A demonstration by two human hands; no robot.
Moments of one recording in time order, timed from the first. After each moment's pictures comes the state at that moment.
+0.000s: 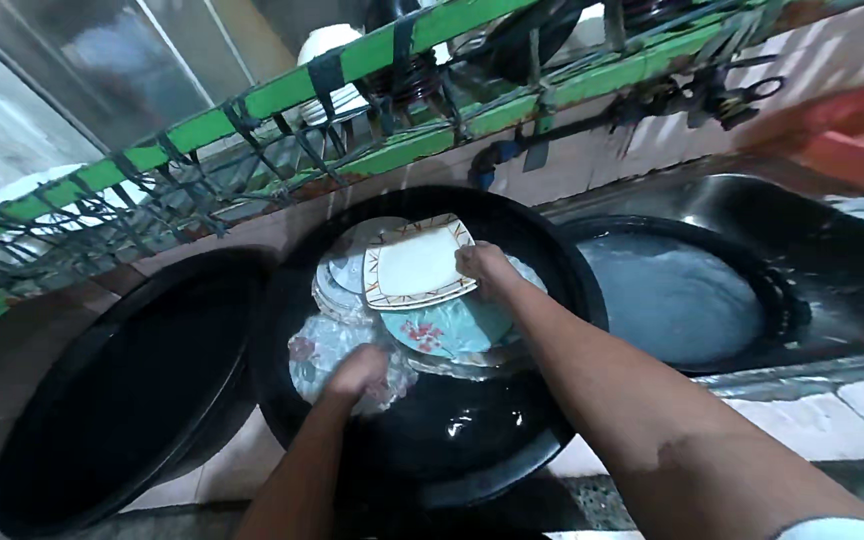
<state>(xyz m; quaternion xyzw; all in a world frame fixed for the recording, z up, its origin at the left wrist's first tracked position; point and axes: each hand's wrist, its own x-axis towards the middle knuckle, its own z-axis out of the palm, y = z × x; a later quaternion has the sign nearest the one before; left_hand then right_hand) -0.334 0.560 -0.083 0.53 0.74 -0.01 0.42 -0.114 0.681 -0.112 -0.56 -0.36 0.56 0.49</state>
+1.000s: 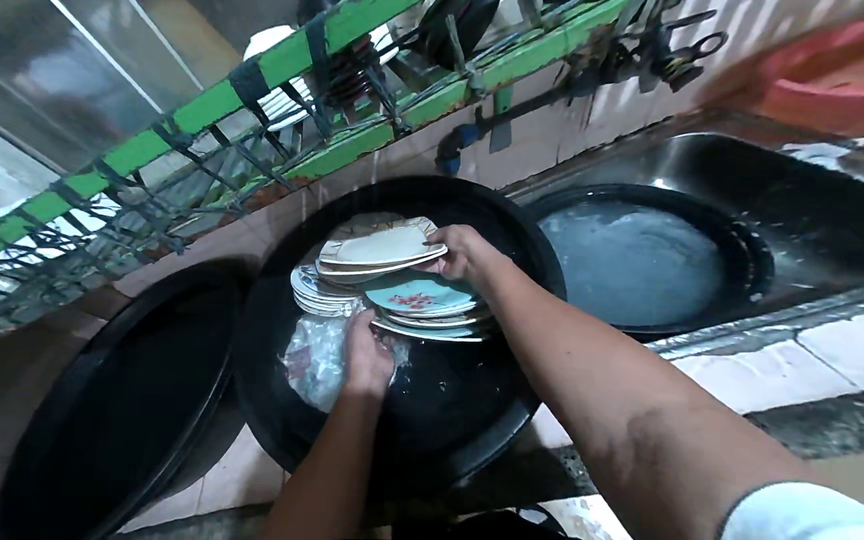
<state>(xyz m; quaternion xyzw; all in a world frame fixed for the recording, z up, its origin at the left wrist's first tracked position) -0.271 0.563 -0.112 0.20 0.60 0.56 0.54 -0.103 0.682 -0.082 -0.44 -0.09 0.74 0.49</state>
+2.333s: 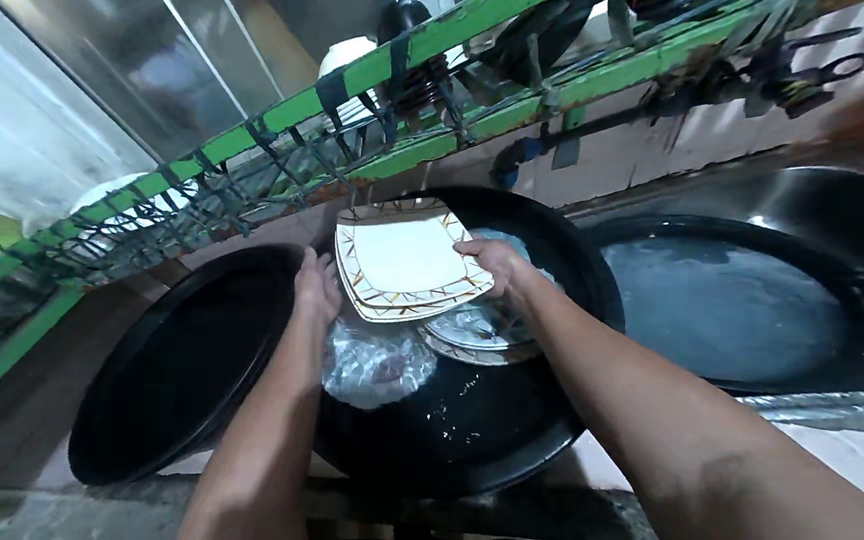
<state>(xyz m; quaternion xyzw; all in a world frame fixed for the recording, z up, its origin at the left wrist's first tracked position) -0.370 0.630 -0.024 0.29 0.59 0.60 0.45 -0.113 0.669 -0.078 -0.40 -0.26 0.73 0.48</state>
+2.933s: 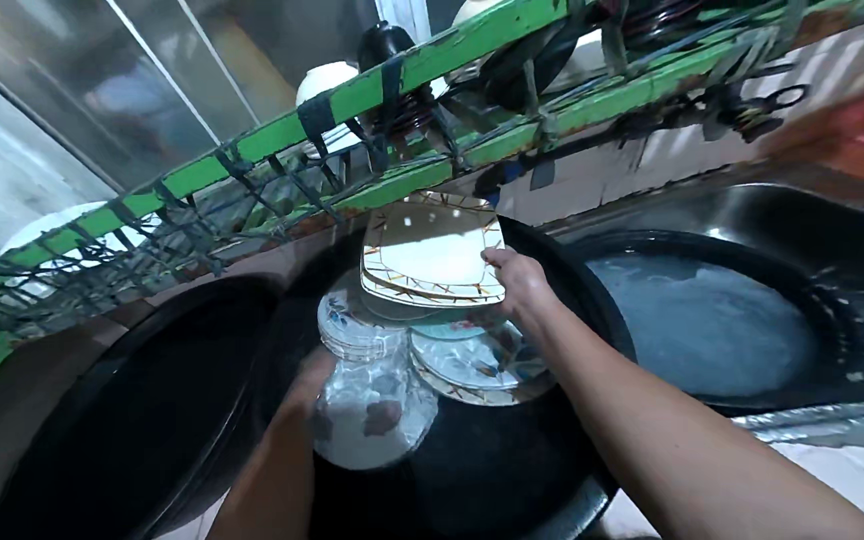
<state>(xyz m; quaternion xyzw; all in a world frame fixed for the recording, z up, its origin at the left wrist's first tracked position) -0.423 0.627 -0.114 0.53 0.81 0.06 0.26 -0.104 0.677 -0.075 -0.46 -0.15 0.60 0.64</state>
